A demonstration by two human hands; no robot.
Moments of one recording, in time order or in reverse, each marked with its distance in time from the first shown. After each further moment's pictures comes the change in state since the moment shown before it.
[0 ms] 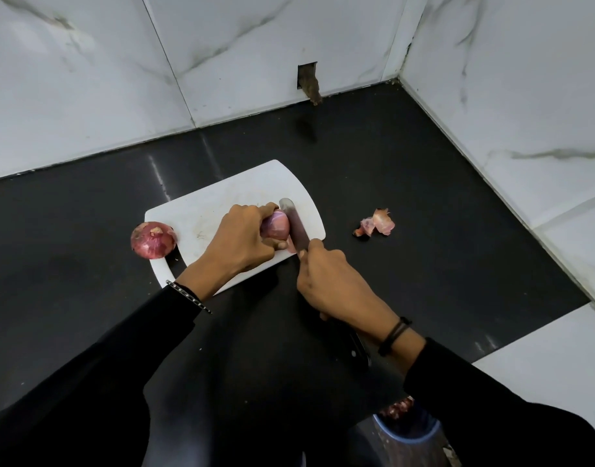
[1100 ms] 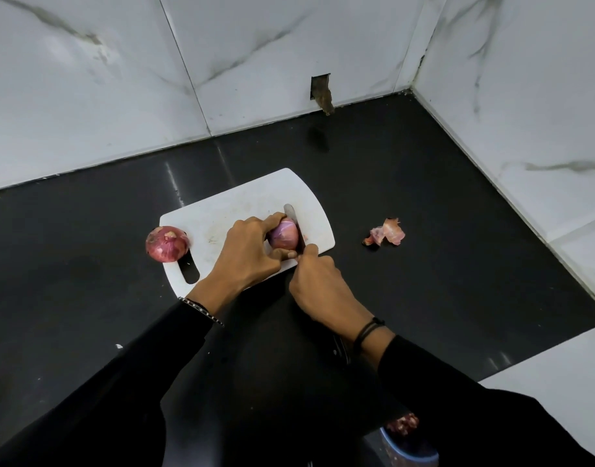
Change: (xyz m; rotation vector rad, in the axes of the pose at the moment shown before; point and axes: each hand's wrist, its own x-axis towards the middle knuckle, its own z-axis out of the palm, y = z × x) left_hand -0.016 -0.004 0.008 -0.081 0.083 -0.035; right_hand 0.015 -0.011 0.017 0.119 0.035 0.018
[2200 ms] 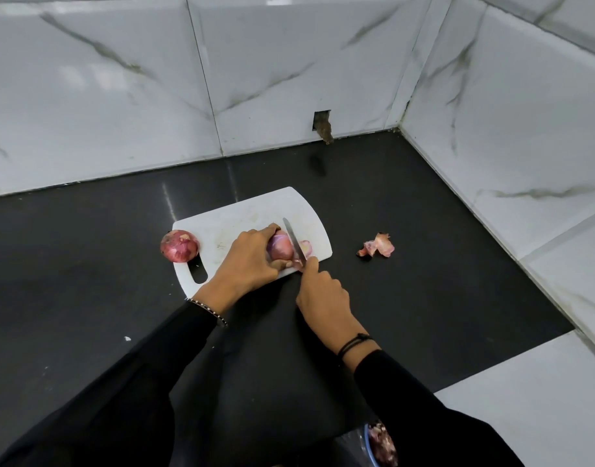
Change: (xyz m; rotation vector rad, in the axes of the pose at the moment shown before) left_hand -0.015 -0.008 -0.004 -0.013 0.026 0.011; right_hand 0.004 0.019 0.036 -0.377 0.188 0.010
